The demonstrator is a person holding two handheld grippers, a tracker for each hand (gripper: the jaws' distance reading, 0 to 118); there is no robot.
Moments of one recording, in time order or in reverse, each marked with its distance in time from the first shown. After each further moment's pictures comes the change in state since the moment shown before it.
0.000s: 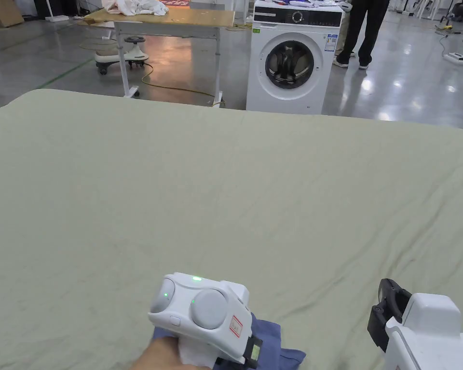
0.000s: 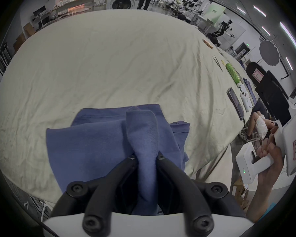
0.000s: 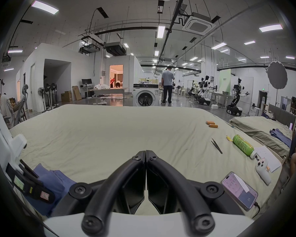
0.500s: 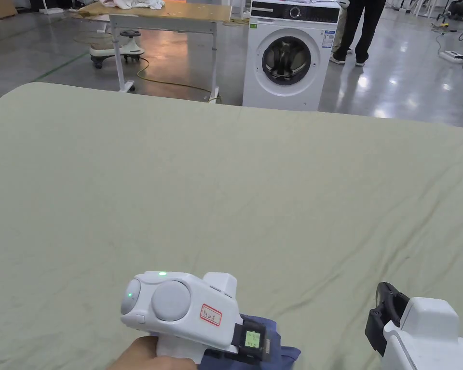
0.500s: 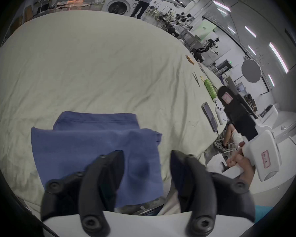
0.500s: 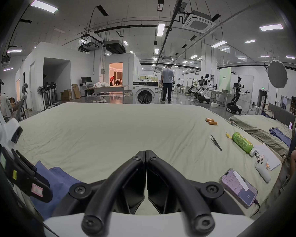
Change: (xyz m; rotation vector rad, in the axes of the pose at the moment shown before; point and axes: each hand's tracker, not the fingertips) left arm -0.028 -0.003 0.016 0.085 -0.225 0.098; right arm 0.003 -0.006 0.003 -0.018 -0.005 -0.003
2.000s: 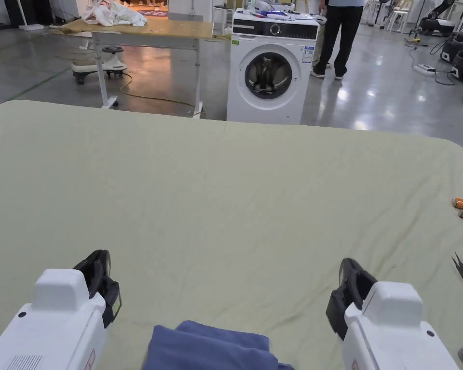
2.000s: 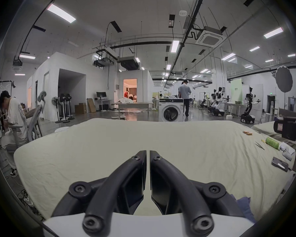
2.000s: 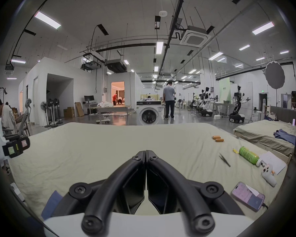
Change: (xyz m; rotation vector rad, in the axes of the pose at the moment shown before) left arm -0.069 -0.061 0.094 1.027 0.608 -0.207; right arm -0.050 0.034 0.014 0.154 0.044 -0.042
